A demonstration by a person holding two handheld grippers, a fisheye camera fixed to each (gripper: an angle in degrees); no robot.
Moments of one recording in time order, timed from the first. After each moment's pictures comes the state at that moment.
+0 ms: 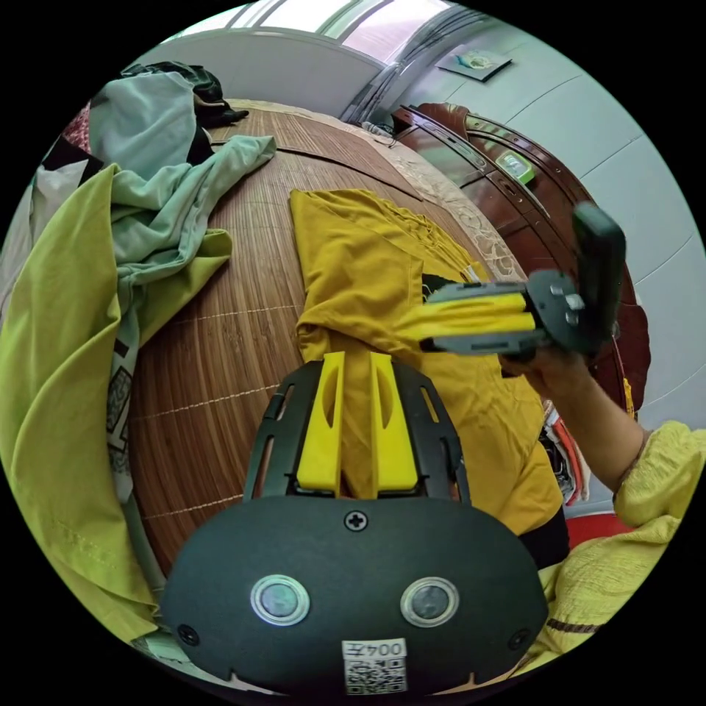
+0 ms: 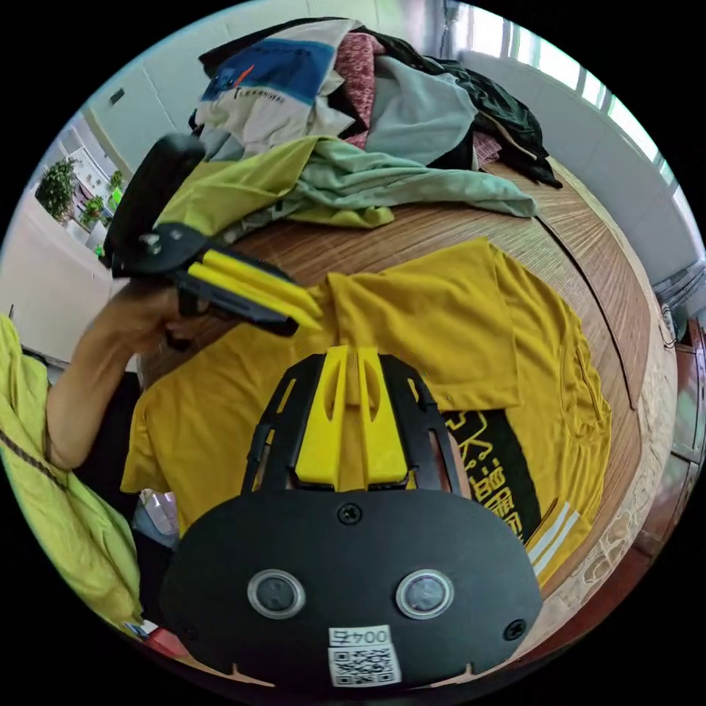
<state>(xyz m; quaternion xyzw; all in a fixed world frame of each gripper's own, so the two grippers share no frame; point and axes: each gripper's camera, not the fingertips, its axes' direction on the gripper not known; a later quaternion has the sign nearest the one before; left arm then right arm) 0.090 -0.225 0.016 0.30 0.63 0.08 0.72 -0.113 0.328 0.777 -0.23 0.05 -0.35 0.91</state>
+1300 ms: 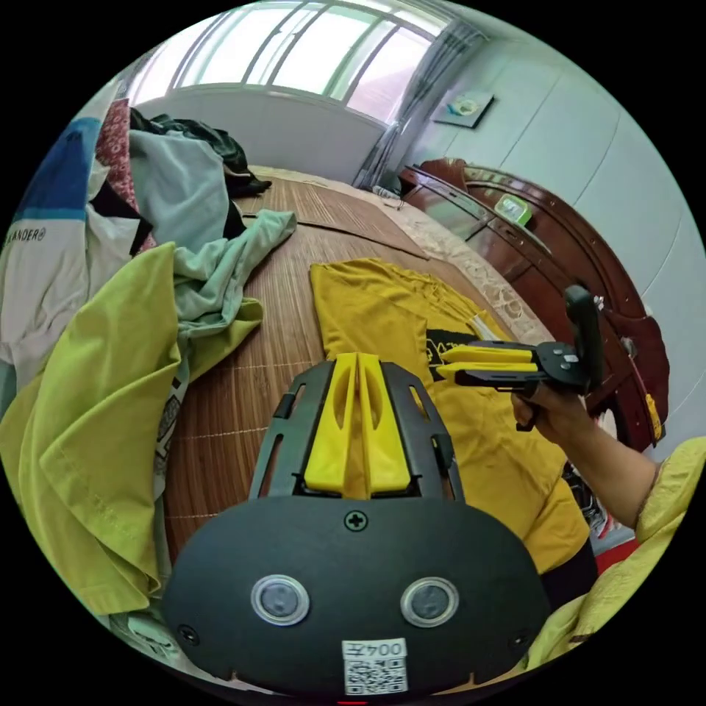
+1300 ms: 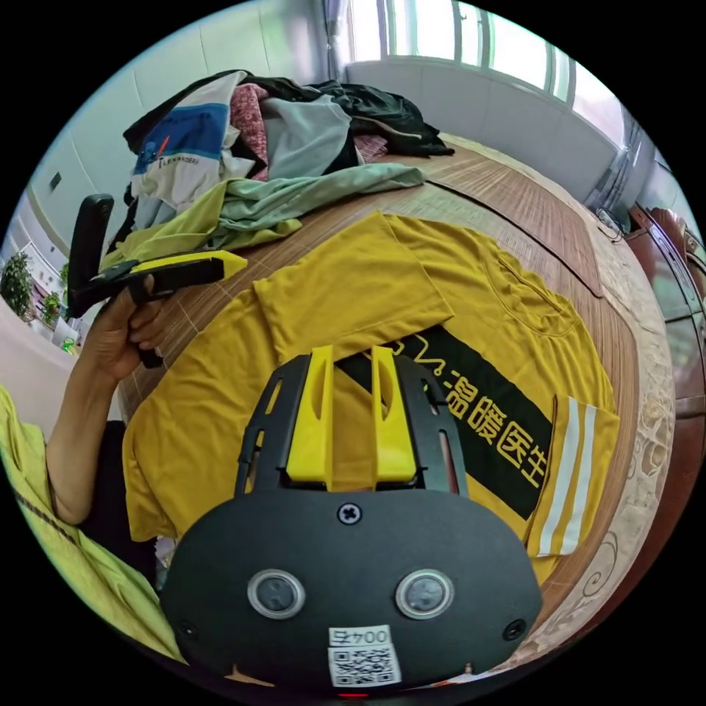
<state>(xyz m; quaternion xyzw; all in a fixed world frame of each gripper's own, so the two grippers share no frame) 0.125 -0.229 0.077 0.38 0.57 0.02 0.73 -0.035 0.294 0.578 -0.16 0.10 -0.20 0.96</state>
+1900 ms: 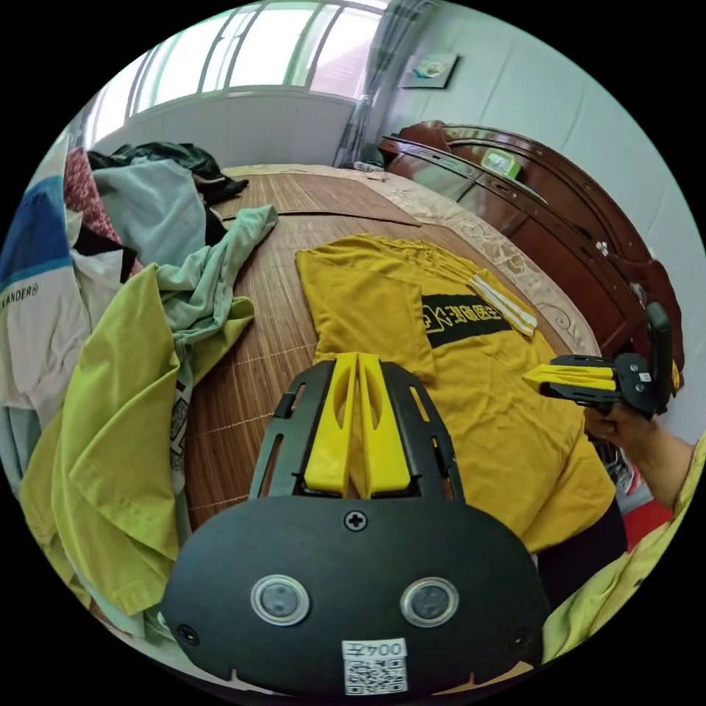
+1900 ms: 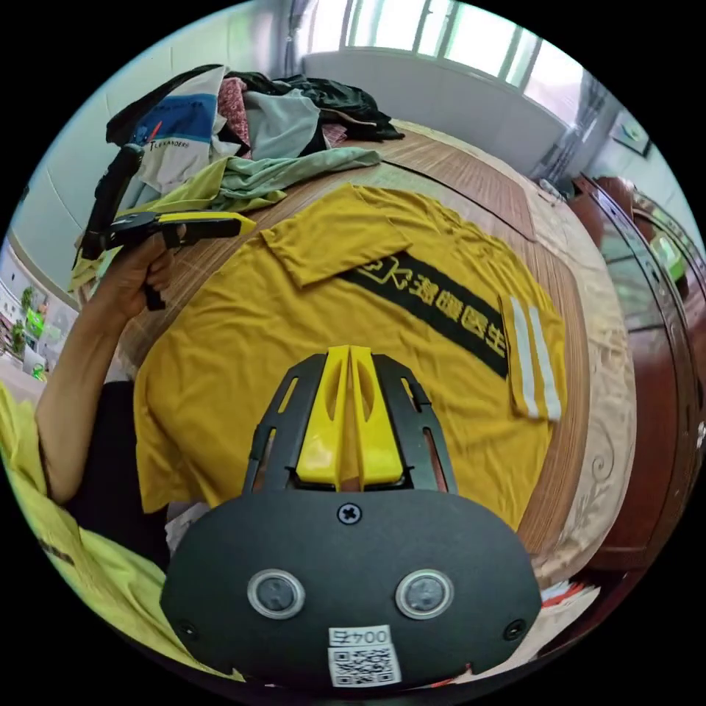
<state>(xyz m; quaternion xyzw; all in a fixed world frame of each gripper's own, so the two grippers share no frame) 0.180 -0.188 0.136 0.41 0.51 0.09 0.75 0.025 0.419 0.380 -0.16 0.17 -0.12 0.96</state>
